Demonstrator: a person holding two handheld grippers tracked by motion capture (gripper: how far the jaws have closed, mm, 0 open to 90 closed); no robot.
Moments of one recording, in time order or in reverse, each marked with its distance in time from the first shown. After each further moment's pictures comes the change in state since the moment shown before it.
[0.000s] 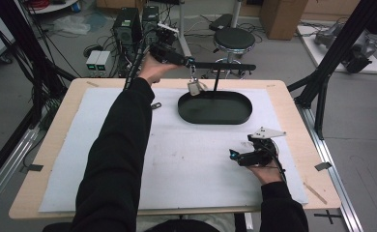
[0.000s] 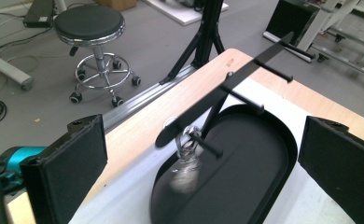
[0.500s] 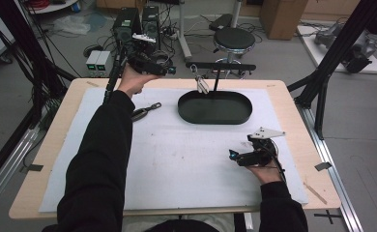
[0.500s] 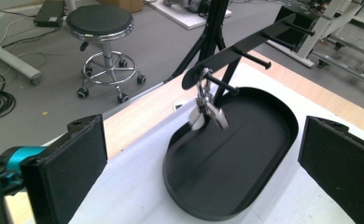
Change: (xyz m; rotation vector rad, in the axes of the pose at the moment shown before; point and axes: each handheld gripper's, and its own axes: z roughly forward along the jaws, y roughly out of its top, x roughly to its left) left arm 0.014 -0.038 -0.041 -0.014 0.010 -0.022; right arm 0.001 0.000 0.001 0.009 -0.004 -0.006
